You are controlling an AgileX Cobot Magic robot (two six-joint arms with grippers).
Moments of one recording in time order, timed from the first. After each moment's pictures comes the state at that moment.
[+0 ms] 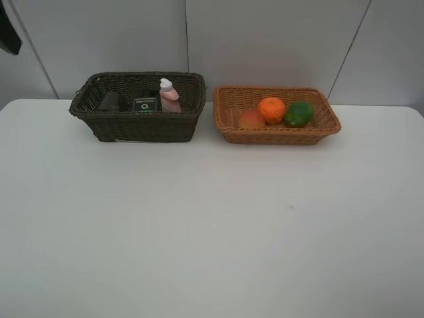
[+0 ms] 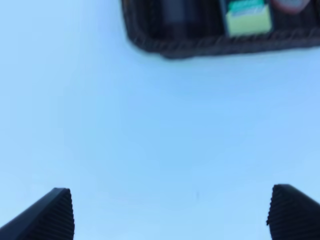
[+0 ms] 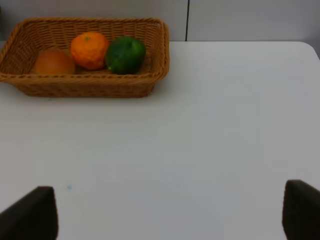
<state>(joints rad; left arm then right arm) -0.15 1.22 -1.25 0.13 1.08 -0.14 0.02 0.00 -0.52 -0.07 1.06 0.03</state>
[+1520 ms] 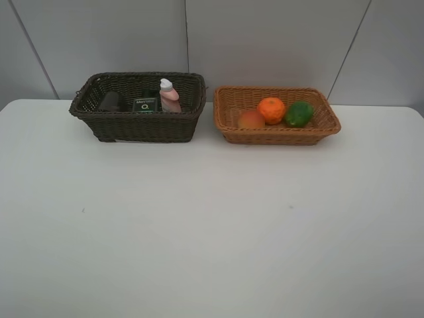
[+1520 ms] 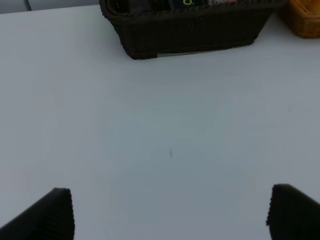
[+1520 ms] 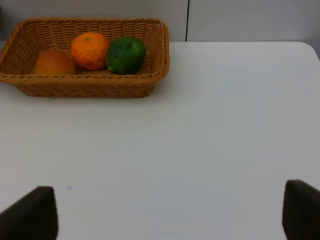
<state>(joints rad) -0.14 -0.01 -0.51 0.02 1.07 -0.04 0.02 0.00 -0.52 -0.07 1.06 0.03</state>
